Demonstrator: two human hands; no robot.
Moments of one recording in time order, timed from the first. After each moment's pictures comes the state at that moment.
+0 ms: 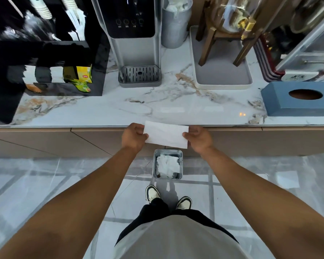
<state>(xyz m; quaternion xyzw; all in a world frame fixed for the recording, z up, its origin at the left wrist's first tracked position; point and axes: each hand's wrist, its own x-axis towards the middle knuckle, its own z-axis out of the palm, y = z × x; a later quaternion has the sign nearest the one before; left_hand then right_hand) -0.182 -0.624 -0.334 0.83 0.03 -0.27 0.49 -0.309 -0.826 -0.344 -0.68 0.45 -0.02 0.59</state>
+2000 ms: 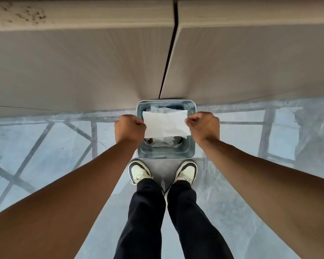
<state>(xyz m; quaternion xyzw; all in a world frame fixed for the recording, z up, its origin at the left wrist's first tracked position) -0.199 -0.663 -0.733 0.90 0.03 -0.37 0.24 -0.319 -0.832 -0.755 -0.77 0.52 0.11 0.35</state>
